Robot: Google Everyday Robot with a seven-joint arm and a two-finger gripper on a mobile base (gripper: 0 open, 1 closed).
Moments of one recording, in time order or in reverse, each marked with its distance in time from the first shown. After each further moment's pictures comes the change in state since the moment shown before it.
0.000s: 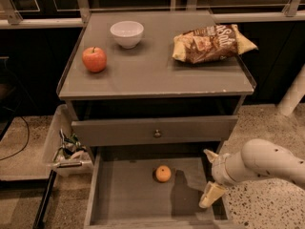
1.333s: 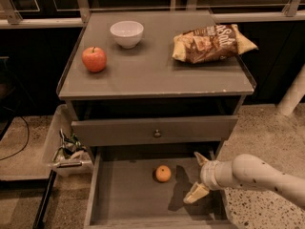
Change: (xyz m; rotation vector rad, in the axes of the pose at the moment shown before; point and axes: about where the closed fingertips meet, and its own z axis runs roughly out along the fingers) arm 0.004 -0.016 0.083 0.064 -0.186 0.057
